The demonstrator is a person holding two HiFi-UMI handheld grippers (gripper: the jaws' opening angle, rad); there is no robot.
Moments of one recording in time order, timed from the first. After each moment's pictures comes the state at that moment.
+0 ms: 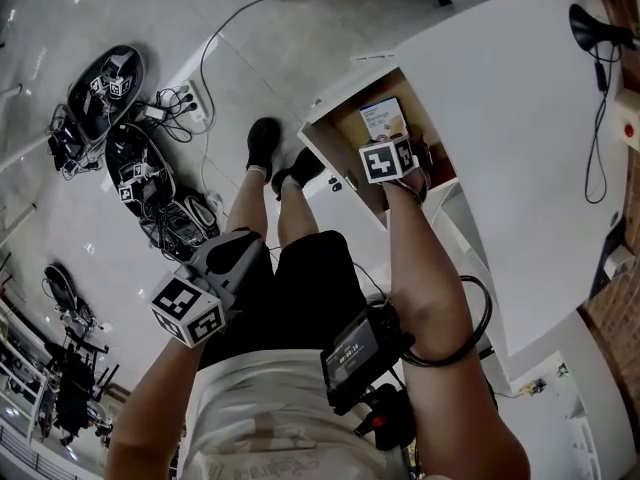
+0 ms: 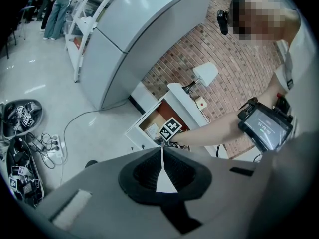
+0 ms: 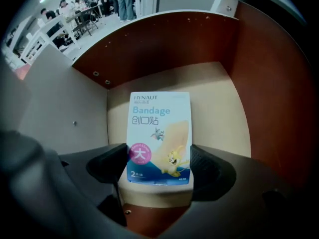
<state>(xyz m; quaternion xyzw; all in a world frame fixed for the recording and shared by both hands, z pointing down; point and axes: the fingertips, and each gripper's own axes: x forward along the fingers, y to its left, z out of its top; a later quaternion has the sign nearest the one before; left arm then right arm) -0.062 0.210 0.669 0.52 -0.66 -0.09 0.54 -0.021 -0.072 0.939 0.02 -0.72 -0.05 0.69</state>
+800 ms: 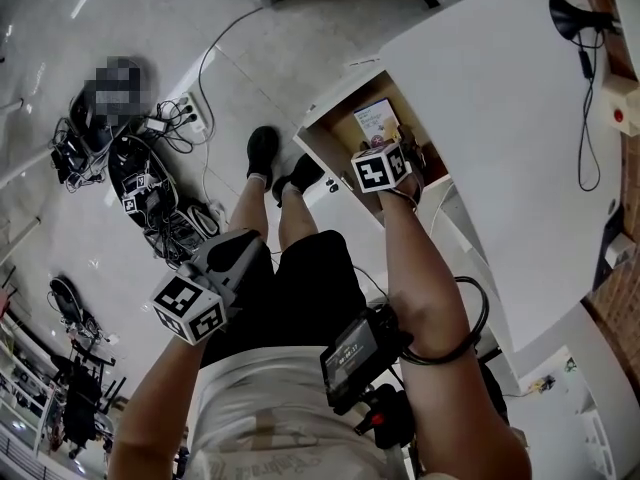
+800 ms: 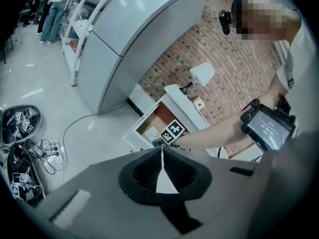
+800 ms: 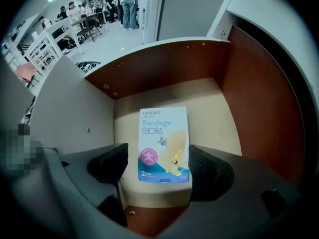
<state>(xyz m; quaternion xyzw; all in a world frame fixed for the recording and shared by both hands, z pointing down) -0.069 0.206 0.659 0.53 -0.66 -0.08 0.53 -0.032 -0.063 0.914 0.02 -0.75 -0.07 0.66</state>
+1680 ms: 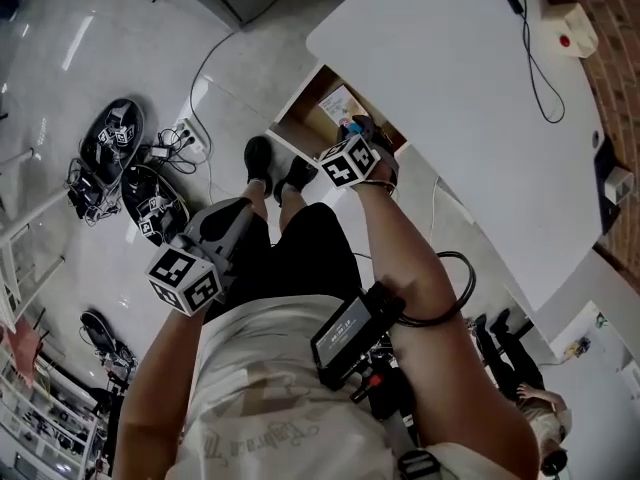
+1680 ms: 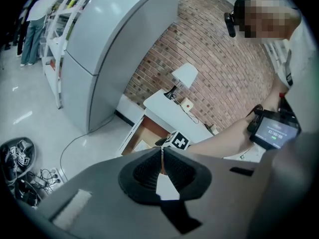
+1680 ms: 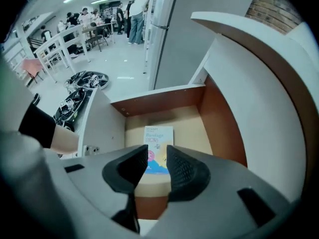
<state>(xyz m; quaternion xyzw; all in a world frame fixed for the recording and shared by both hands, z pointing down) -0.080 0.154 0.585 0.59 -0.66 -0.03 0.47 -0.030 -0.050 0.823 0.02 -0.79 -0.10 0.60</state>
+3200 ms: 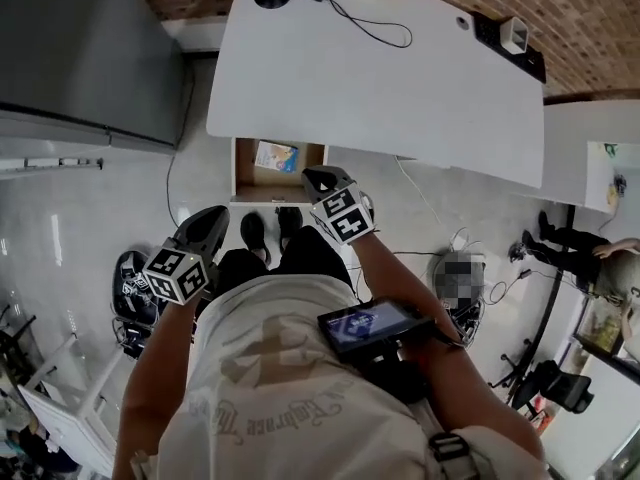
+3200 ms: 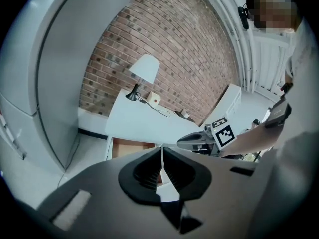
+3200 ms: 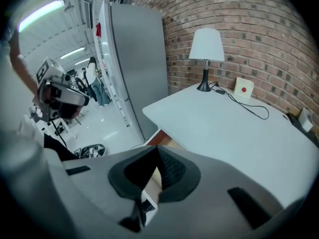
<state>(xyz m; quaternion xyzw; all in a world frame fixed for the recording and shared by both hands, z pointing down) -0.104 0.064 0.517 0.77 -0.51 0.07 0.38 0.033 -0.037 0.592 0.20 -0.89 0.15 0.38</state>
